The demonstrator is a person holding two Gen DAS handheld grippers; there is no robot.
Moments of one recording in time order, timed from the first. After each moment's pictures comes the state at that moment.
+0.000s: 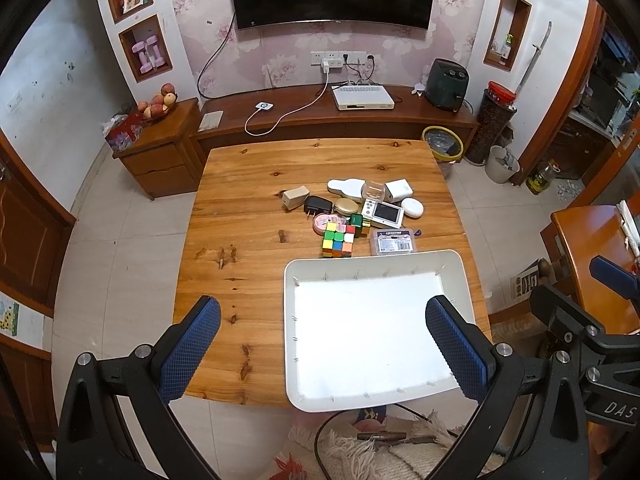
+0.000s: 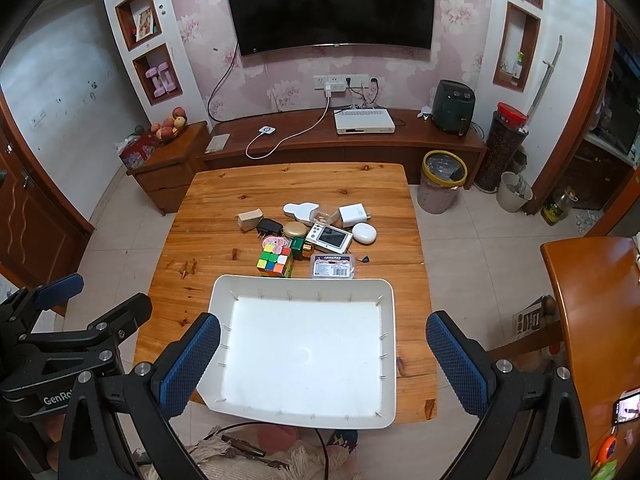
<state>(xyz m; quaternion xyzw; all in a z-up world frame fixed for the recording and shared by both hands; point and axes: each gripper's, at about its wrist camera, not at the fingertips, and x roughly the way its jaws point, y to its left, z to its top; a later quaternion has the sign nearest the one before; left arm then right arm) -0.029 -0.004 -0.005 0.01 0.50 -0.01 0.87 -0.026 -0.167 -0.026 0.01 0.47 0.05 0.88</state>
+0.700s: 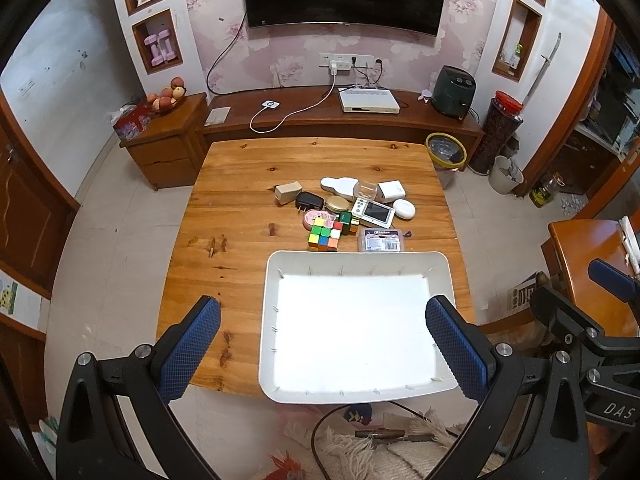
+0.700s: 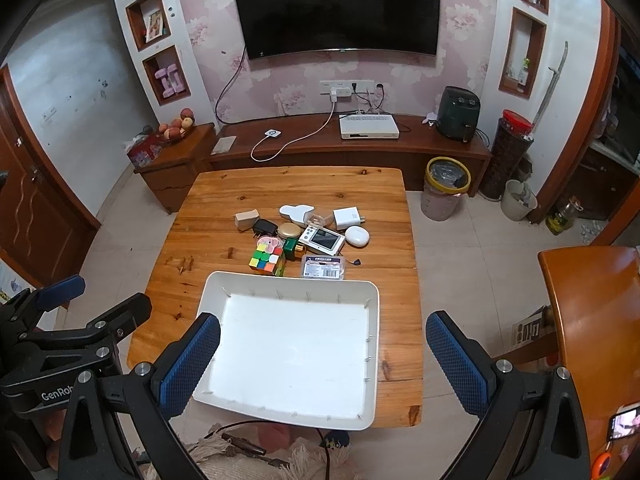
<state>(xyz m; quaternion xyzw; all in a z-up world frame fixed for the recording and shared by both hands) -0.034 -0.039 0.003 -0.01 0.50 0.01 0.87 -0.030 -0.204 -0.016 0.01 0.46 0.07 0.88</state>
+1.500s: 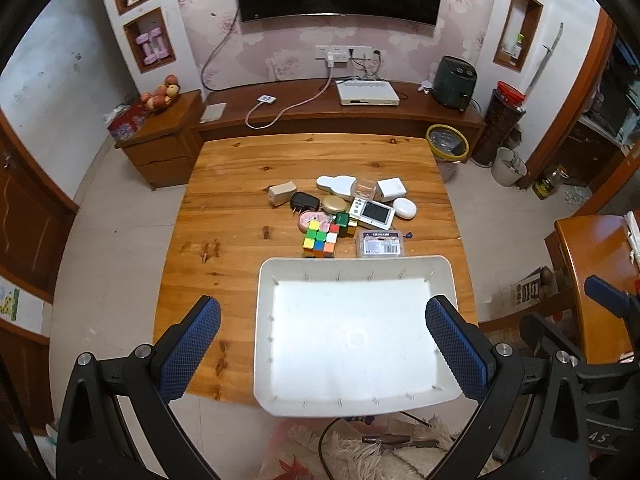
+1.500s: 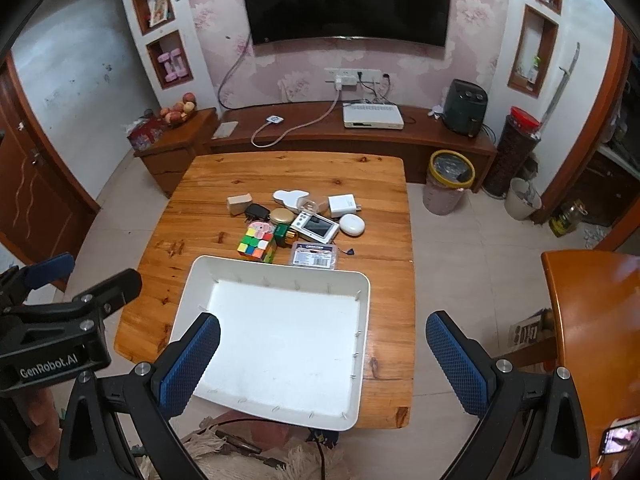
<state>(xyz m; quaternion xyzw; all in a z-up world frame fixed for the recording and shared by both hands) -0.002 -0.043 -0.014 0.00 0.51 0.01 0.86 -0.021 -0.214 -0.048 0.00 0.48 0.08 0.87</state>
